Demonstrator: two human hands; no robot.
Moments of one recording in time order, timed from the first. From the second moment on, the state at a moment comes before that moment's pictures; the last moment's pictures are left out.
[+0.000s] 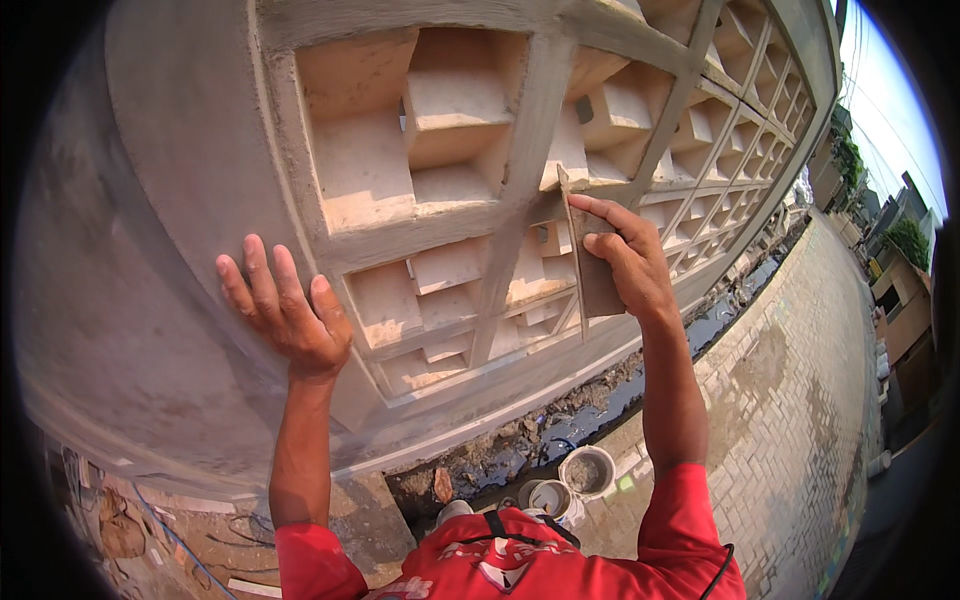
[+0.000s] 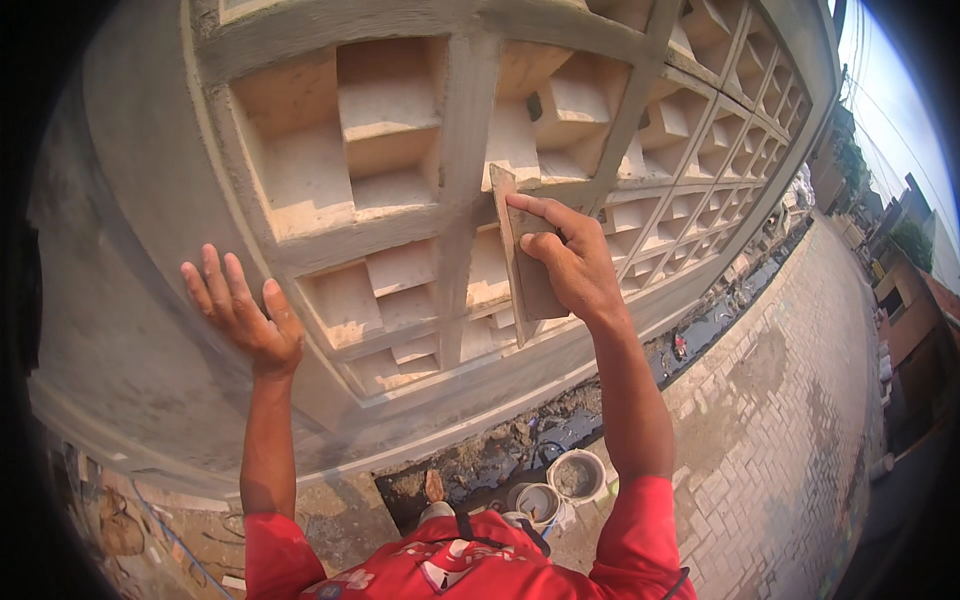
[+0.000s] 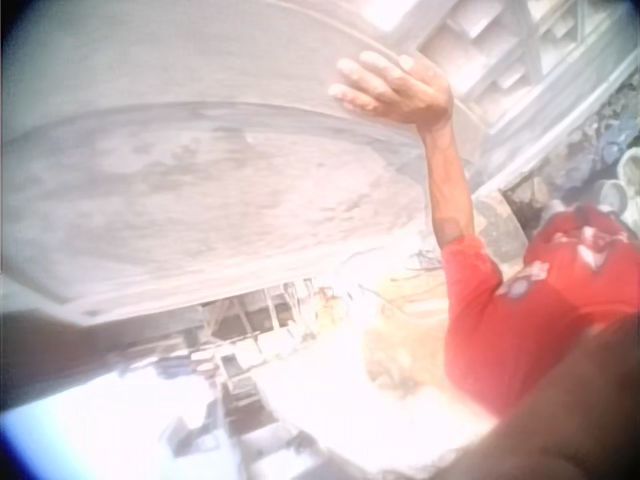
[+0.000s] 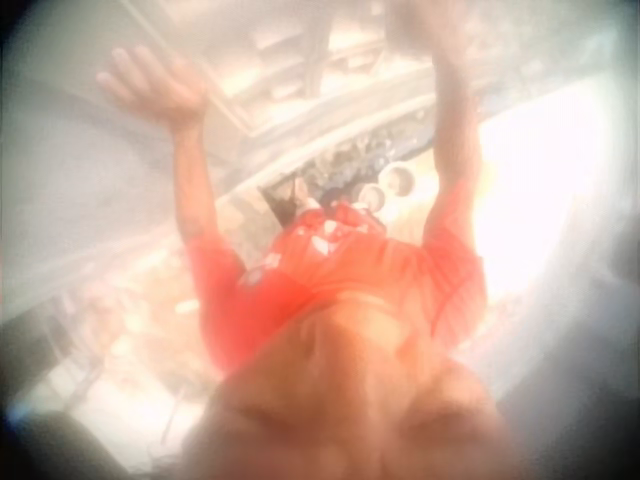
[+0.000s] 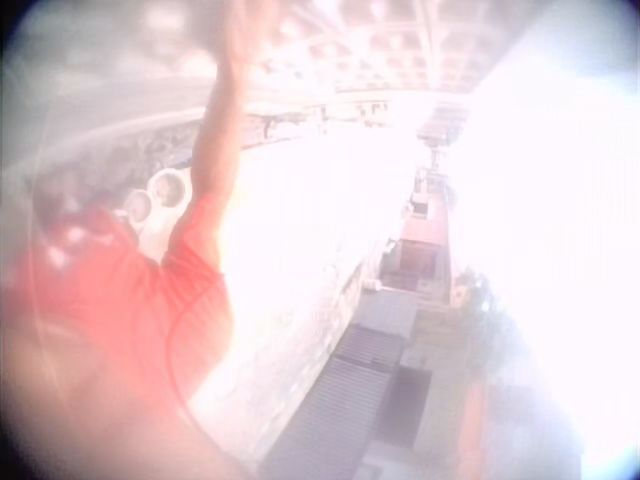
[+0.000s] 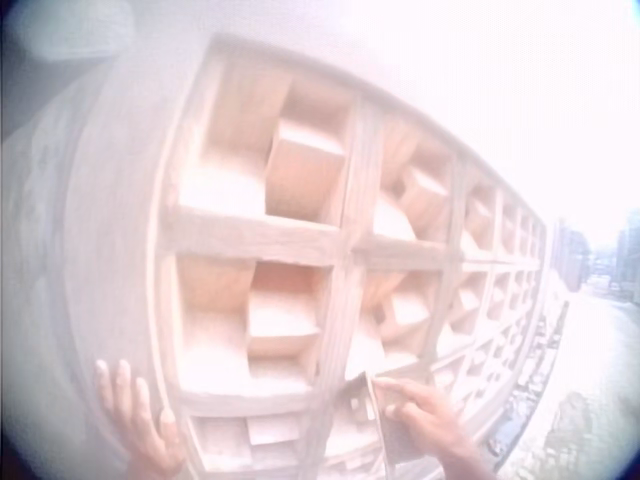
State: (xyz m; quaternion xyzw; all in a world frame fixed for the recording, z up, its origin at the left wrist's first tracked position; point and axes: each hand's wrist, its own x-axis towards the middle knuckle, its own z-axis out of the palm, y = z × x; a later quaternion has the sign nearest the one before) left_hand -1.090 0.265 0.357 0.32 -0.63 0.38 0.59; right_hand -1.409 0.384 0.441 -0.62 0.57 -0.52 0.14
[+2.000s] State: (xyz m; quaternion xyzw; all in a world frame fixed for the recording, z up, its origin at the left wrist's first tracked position) left_hand -1.092 0.266 0.358 0.35 -0.62 0.41 0.56; right_hand -1.409 0.365 0.348 -0.54 0.45 -0.70 0.14
